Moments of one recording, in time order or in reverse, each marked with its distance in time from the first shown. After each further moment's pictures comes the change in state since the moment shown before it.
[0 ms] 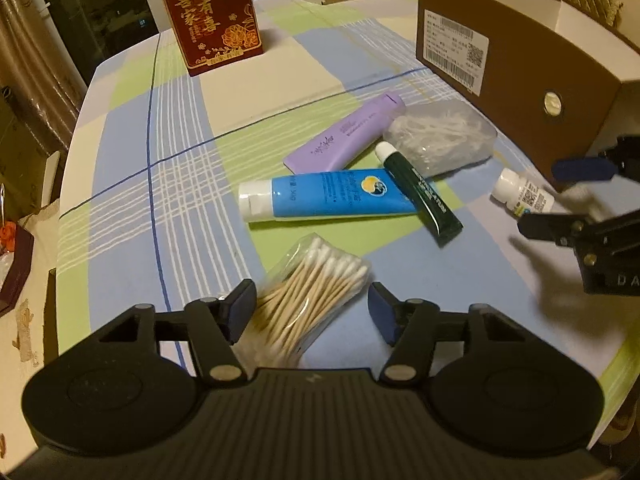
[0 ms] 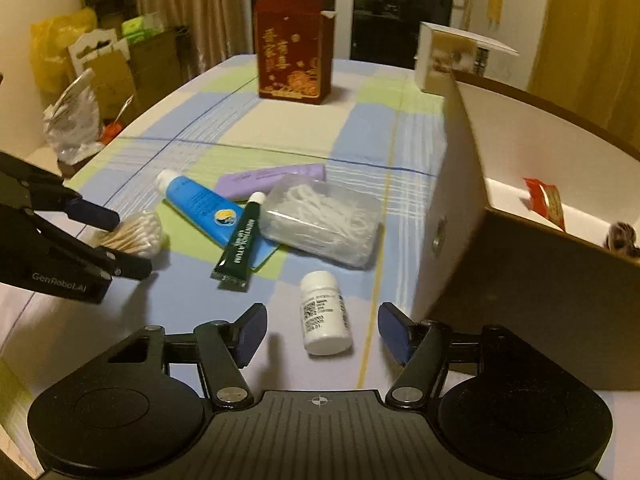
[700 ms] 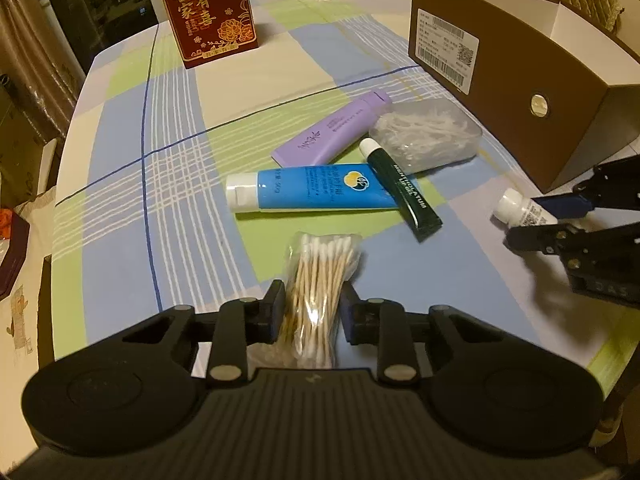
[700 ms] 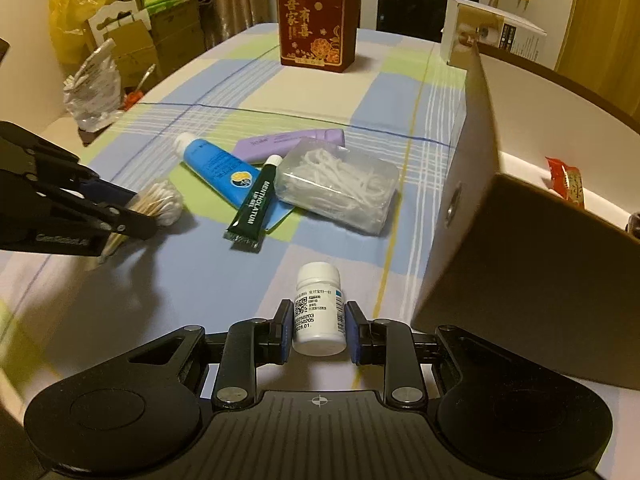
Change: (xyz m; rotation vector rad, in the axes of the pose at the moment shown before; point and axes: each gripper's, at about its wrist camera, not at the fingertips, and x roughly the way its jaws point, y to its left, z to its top) left arm -0.010 -0.009 0.002 -0.051 0.019 -0.032; right arm -0.005 -0.011 -0.006 -0.025 0.092 0.084
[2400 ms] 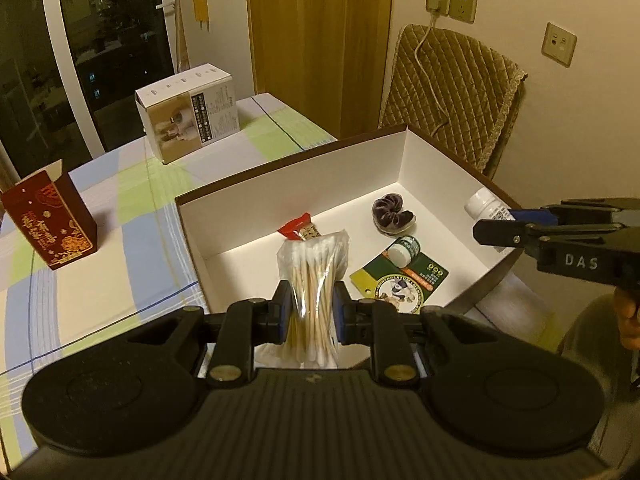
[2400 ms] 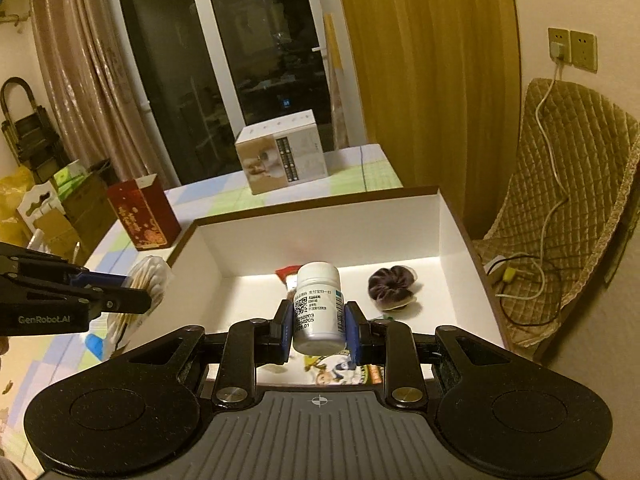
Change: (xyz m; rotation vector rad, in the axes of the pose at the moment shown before) left arm -0.068 -0.211 0.170 0.103 -0.210 -0.157; right arm -0.178 -0.236 0.003 0.357 -0.306 -0.103
